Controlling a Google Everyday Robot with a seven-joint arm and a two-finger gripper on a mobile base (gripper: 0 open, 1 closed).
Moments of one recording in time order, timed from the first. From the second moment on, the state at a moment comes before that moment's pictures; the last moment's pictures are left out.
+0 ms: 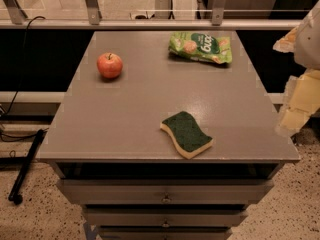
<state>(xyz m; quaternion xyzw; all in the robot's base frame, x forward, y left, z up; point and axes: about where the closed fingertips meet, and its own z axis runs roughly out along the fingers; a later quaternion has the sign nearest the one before) 0.438 -0.217 0.976 -0.60 0.78 -0.03 0.16</state>
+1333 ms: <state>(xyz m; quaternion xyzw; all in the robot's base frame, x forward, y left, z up) 0.615 -0.204 0.956 -0.57 0.77 -0.03 0.29</state>
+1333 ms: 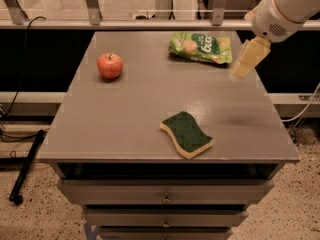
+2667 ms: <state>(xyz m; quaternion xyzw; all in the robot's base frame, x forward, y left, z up) 0.802 -0.133 0.882 -0.48 0.80 0.06 0.35</state>
